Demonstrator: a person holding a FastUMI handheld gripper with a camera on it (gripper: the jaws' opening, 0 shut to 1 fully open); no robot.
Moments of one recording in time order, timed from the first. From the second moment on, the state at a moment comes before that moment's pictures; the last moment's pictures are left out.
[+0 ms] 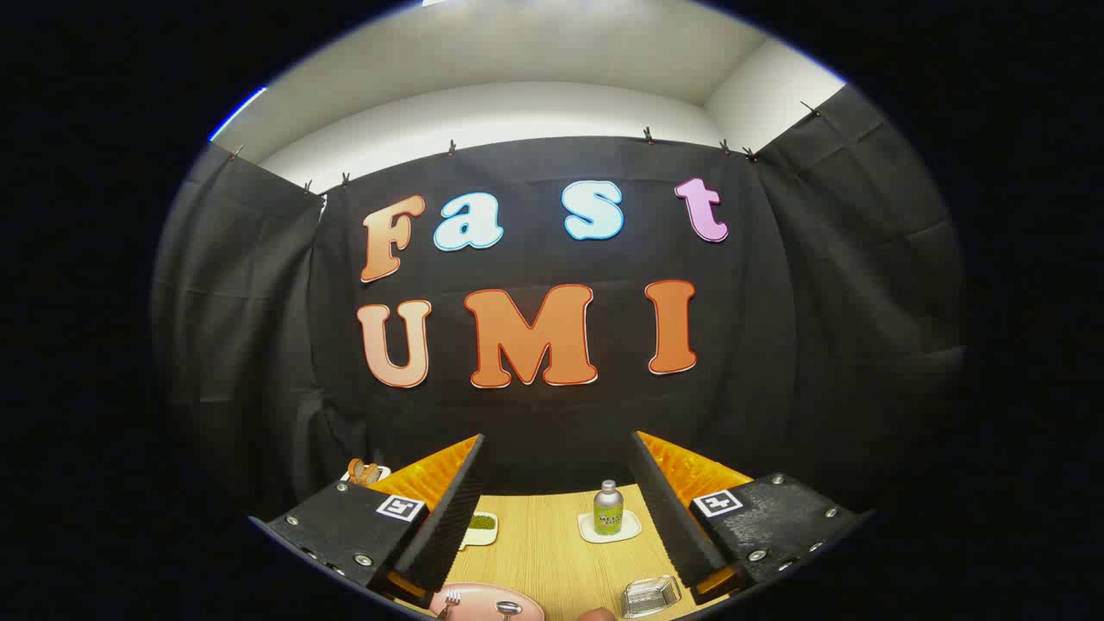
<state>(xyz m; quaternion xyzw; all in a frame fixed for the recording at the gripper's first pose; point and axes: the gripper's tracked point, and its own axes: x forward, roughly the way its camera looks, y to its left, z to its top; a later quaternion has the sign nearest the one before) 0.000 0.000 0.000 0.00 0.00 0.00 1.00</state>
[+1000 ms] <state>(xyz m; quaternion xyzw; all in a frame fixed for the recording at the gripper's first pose) -0.001 0.026 -0.015 -0.02 0.01 0.02 1.00</state>
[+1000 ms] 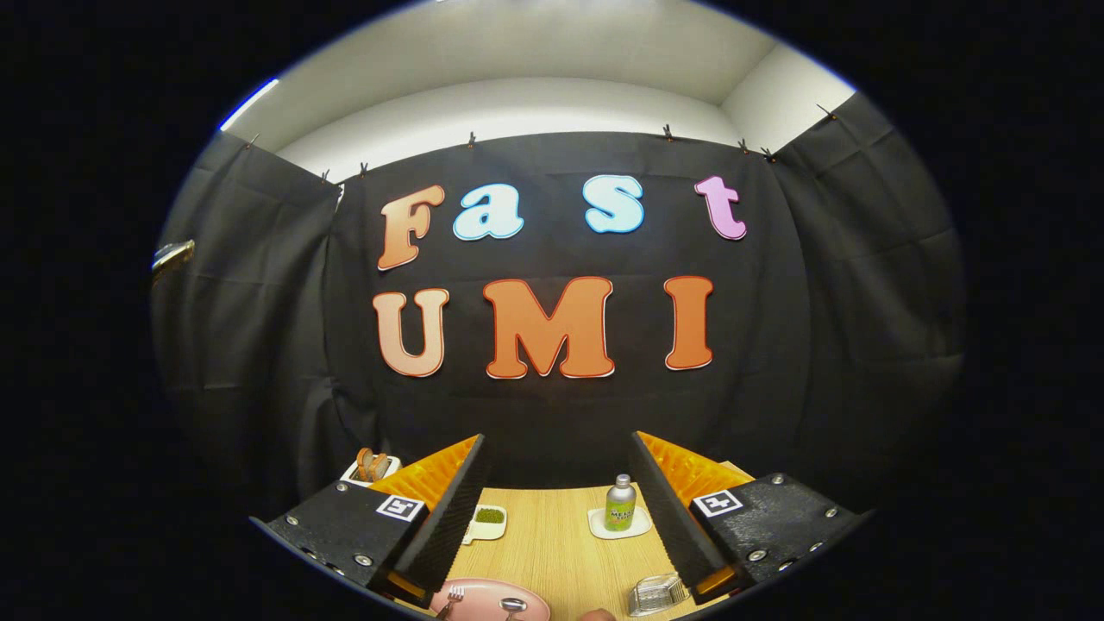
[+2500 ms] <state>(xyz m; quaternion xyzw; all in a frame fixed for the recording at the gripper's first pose) -0.042 0.101 -0.283 -0.09 0.44 0.15 0.88</state>
